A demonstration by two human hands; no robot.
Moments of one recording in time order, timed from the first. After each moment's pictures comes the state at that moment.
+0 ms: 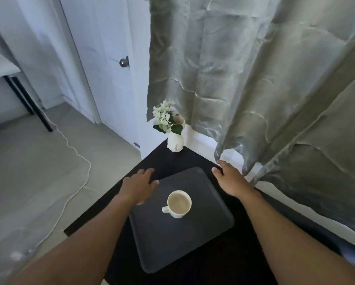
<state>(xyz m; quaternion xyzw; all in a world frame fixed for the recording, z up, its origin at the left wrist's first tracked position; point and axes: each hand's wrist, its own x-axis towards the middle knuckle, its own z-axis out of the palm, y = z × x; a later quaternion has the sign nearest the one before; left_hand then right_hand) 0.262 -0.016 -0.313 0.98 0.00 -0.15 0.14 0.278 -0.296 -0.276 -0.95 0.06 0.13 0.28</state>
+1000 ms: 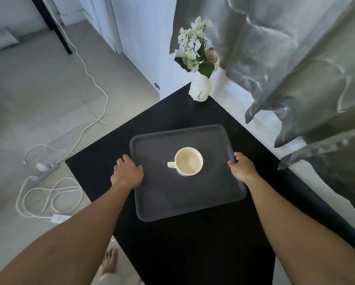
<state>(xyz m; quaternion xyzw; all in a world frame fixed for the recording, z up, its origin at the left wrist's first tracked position) 0.200 -0.012 -0.445 0.86 0.36 -0.23 0.26 0.306 -0.322 -0.425 -0.91 0.16 0.27 0.27</state>
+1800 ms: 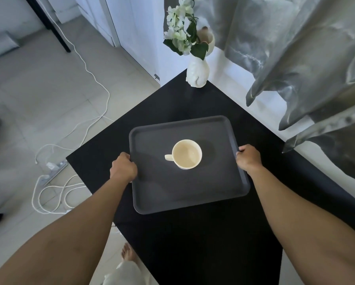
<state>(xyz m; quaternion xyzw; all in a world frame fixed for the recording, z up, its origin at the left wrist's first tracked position) 0.193 -0.003 -0.464 0.83 0.42 -0.19 0.32 0.303 -0.337 -0.450 -0.91 0.22 0.22 0.27</state>
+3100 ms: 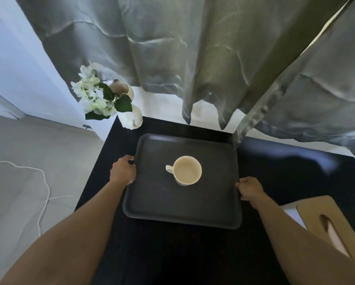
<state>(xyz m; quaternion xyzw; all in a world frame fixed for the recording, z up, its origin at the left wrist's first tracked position) 0.394 -0.049 -0.434 0.92 0.08 -0.25 0.29 0.222 -0.381 -0.434 -0.70 0.53 0.20 0.43</state>
